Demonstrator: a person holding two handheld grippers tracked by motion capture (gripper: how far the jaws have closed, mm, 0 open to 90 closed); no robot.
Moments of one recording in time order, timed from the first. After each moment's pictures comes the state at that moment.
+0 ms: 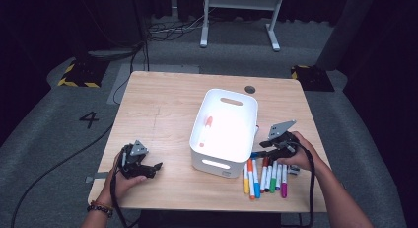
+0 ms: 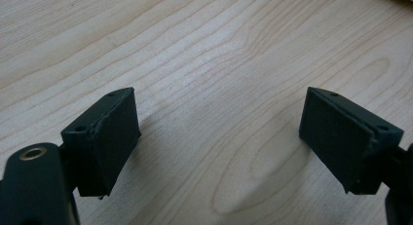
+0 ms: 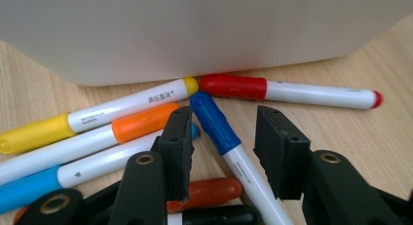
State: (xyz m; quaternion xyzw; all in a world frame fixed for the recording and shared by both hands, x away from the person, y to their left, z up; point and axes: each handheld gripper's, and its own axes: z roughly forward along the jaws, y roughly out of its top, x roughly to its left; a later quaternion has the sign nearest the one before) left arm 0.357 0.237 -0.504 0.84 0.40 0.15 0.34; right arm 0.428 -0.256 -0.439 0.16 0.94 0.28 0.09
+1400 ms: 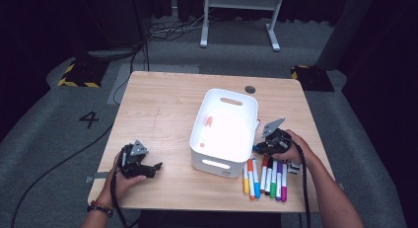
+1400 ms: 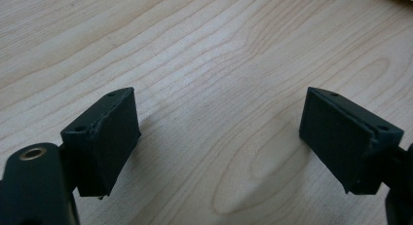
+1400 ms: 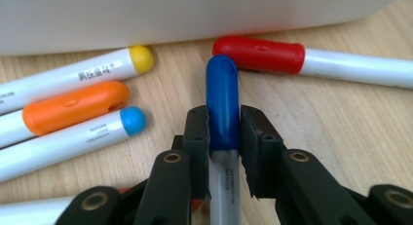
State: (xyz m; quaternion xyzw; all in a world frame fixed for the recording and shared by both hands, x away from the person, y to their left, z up) left arm 0.357 0.237 -0.504 0.84 0.40 0.15 0.34; right arm 0.459 -0.254 -0.470 0.15 0.95 0.25 0.07
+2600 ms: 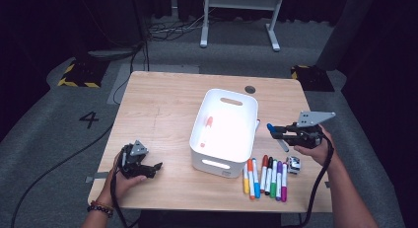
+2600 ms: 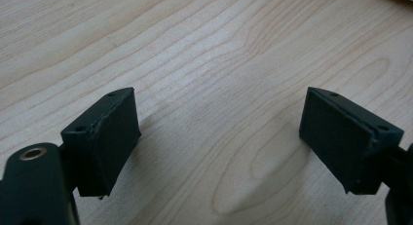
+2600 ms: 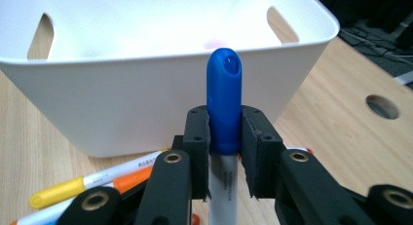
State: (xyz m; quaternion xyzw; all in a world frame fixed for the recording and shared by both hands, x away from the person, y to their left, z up) left arm 0.357 0.237 -0.504 0.84 0.40 0.15 0.34; right arm 0.415 -0.300 -0.376 0.18 0.87 0.44 0.15
